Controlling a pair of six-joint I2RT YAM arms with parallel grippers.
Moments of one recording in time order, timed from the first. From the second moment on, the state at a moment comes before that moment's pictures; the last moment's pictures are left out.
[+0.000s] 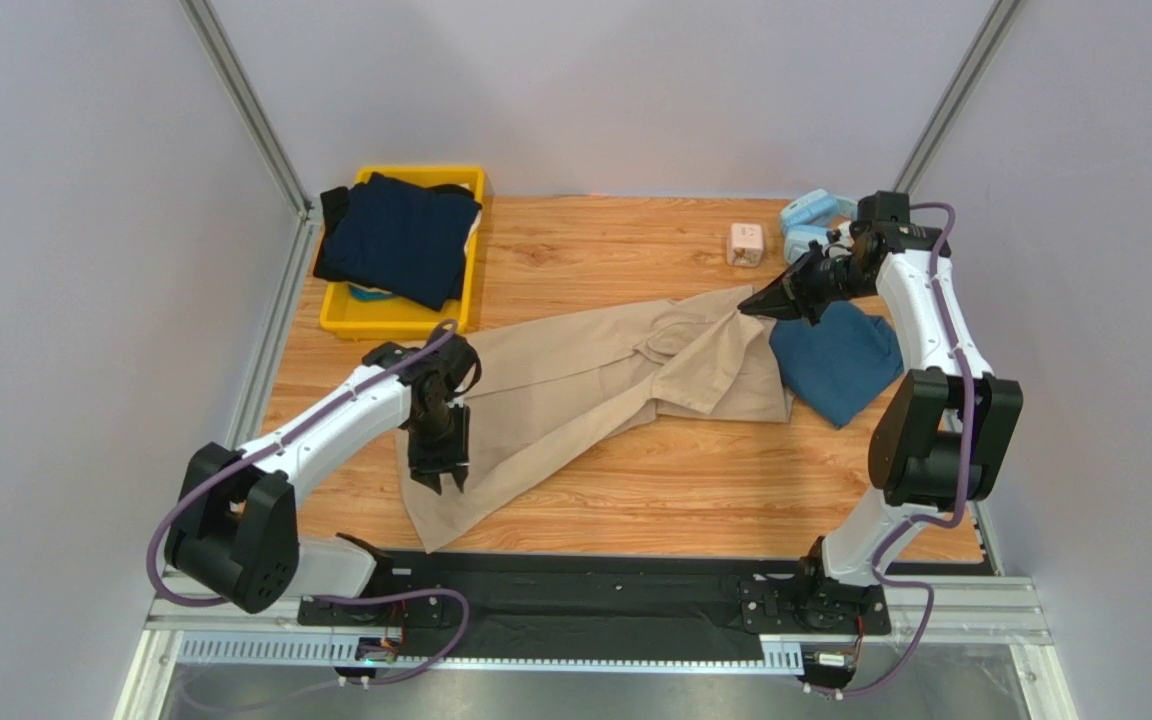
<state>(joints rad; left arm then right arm) -0.46 1.34 0.89 -1.08 0.05 -0.55 -0.14 1.72 1.55 -1.02 -0.76 0.72</state>
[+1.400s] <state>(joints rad) -0.49 1.46 0.95 -0.96 0.04 -0.52 -0.14 1.70 1.56 -1.01 -0.82 0.76</state>
